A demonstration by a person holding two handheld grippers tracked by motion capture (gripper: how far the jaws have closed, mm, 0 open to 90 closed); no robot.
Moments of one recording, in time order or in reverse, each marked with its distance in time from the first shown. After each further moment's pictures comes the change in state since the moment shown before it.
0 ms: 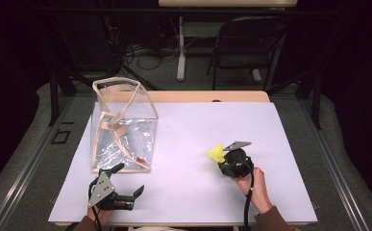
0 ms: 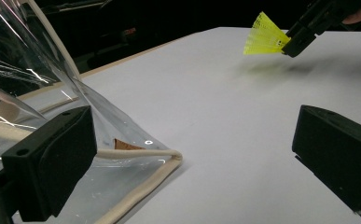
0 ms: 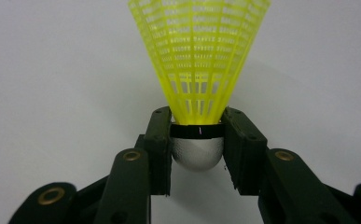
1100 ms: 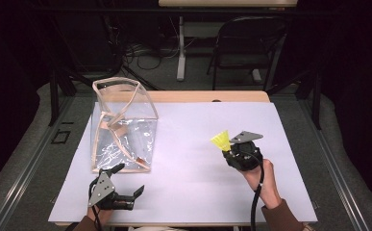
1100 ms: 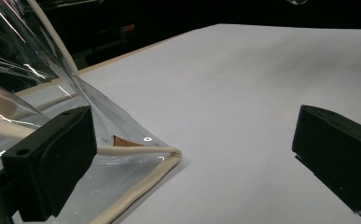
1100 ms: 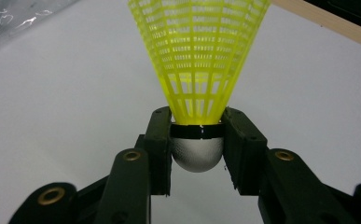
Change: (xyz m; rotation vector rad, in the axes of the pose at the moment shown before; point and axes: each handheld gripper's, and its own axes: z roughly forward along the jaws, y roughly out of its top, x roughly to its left) left arm 0.001 0.000 0.000 0.006 -0.005 -0.008; right arm -0.004 0.027 -0.052 -0.135 -0.043 -0.073
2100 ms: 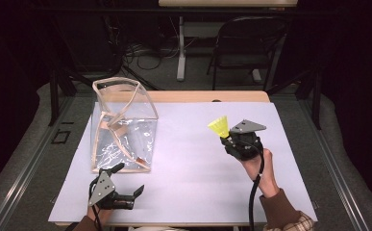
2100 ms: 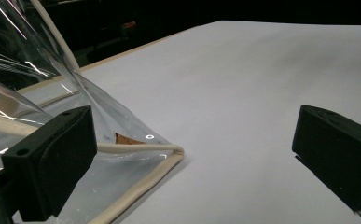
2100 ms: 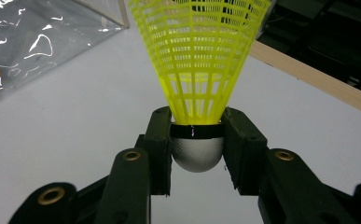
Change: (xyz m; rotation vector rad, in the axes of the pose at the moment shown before) left arm 0.001 0.000 0.001 0.016 0.007 0.002; right arm -0.008 0.026 -0.004 -0.138 -0.013 -0.024
